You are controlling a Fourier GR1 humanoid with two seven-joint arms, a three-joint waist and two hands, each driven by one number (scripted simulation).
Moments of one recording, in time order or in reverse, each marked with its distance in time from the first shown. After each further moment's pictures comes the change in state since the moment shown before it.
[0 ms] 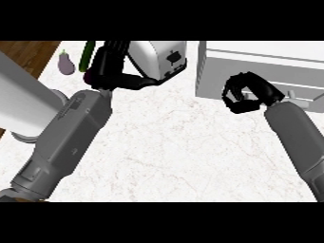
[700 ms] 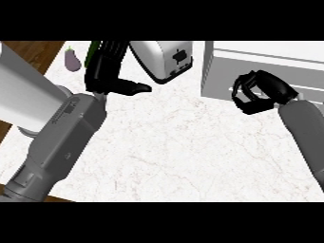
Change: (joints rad) left arm 0.046 0.028 -0.013 -0.055 0.005 -0.066 0.014; right arm 0.016 -0.050 -0.050 -0.028 -0.111 0.198 -0.008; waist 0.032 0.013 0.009
